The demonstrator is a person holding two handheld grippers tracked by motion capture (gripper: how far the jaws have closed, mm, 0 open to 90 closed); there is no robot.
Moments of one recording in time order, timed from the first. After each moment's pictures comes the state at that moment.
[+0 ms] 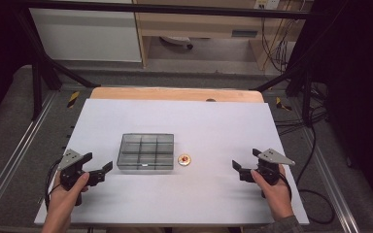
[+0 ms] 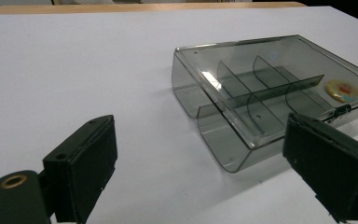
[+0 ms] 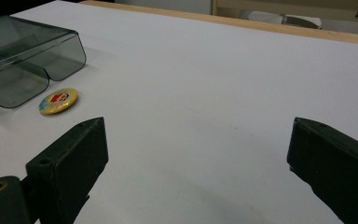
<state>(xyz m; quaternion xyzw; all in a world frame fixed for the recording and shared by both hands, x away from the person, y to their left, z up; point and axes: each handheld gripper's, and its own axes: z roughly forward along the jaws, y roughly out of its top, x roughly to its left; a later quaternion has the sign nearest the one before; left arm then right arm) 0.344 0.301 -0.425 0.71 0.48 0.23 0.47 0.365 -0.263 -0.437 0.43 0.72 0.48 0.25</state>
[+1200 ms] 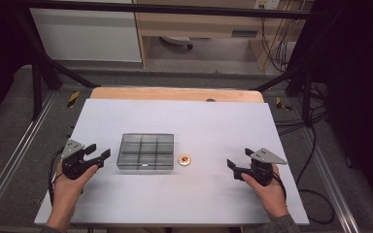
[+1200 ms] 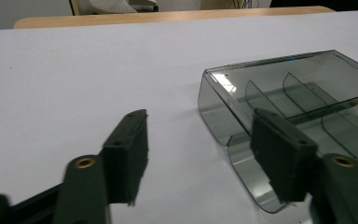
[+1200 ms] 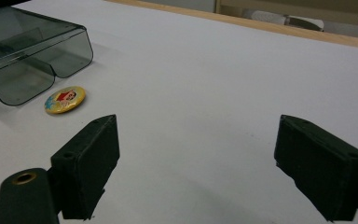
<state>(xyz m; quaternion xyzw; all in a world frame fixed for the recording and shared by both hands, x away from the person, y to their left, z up) 0.372 0.305 -0.420 0.70 0.49 0.25 0.46 0.366 -0.244 -0.435 0.42 0.73 0.47 0.26</state>
